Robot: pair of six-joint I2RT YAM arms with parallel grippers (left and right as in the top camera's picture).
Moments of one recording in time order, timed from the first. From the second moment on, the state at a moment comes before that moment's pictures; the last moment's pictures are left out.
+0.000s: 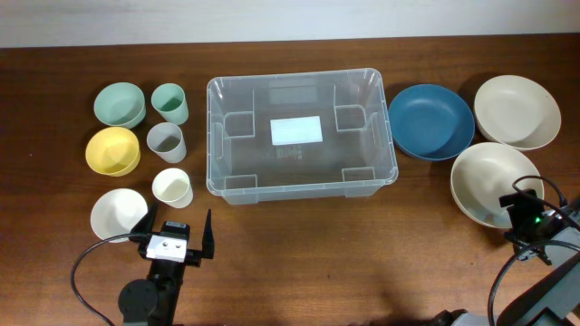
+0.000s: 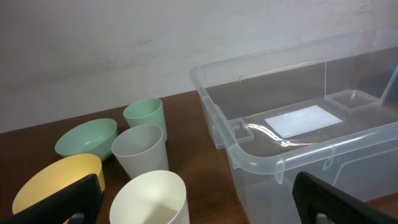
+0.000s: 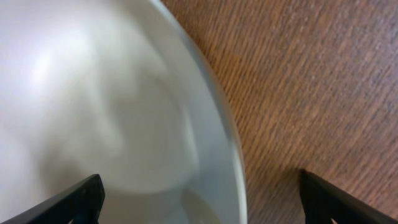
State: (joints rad) left arm 0.00 0.01 0.01 -0.06 0.14 0.16; right arm -0.86 1.56 0.72 -0.31 -0.31 0.49
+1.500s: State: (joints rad) left arm 0.00 0.01 0.01 -0.06 0.14 0.16; right arm -0.86 1.65 0.74 -0.23 -0.31 0.50
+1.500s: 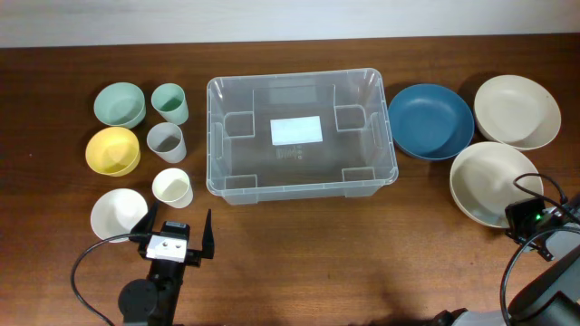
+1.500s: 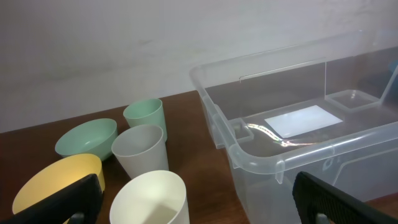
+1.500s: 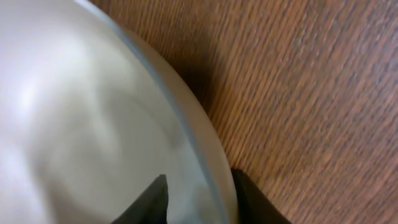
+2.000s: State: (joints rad) left arm 0.00 0.01 0.01 -0.06 0.14 0.16; right arm -0.86 1.66 0.79 -0.41 -0.32 0.52
